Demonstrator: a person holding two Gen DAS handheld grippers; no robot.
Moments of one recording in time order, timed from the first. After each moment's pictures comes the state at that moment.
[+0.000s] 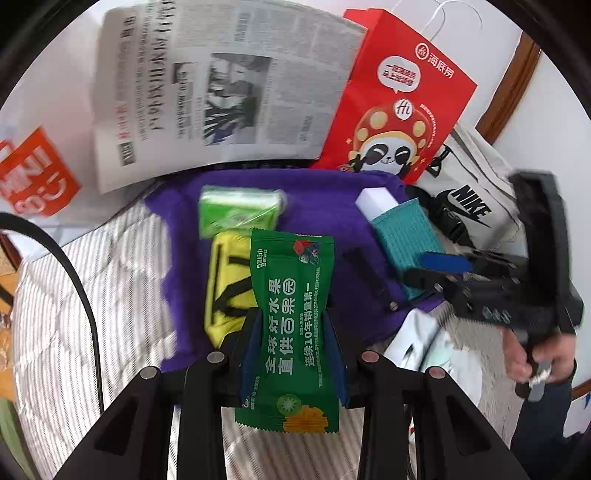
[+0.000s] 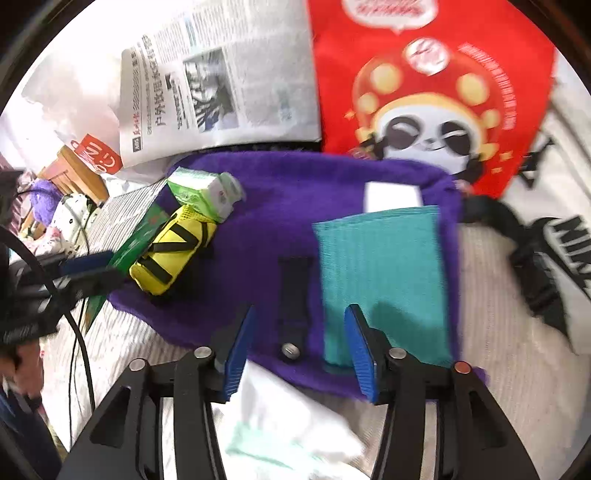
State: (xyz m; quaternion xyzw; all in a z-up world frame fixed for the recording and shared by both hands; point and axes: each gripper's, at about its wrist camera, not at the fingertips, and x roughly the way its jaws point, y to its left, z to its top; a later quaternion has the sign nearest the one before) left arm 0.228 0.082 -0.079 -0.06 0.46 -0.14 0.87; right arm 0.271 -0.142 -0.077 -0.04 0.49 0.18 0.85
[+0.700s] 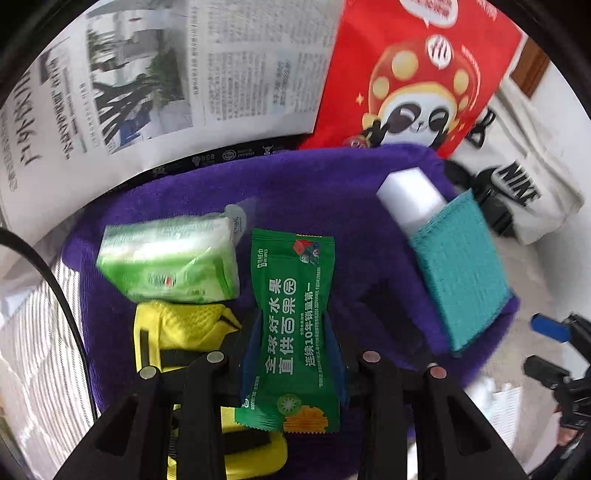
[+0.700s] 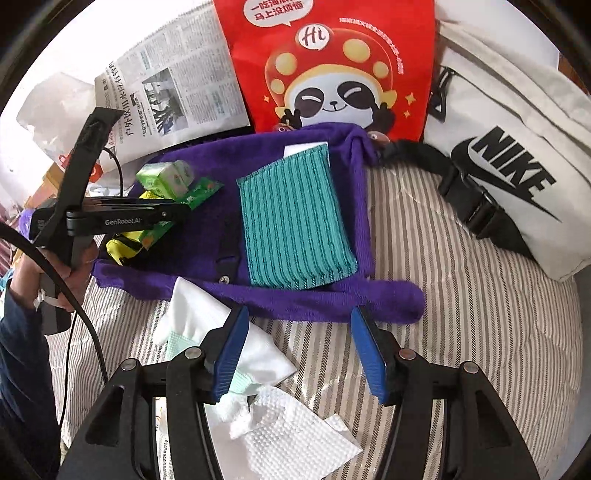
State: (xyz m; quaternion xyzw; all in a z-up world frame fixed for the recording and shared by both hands) left arm 0.329 0.022 -0.122 0.00 0.52 -0.14 0.84; right arm 0.225 -0.218 -0.087 0.01 0.50 0.14 0.86
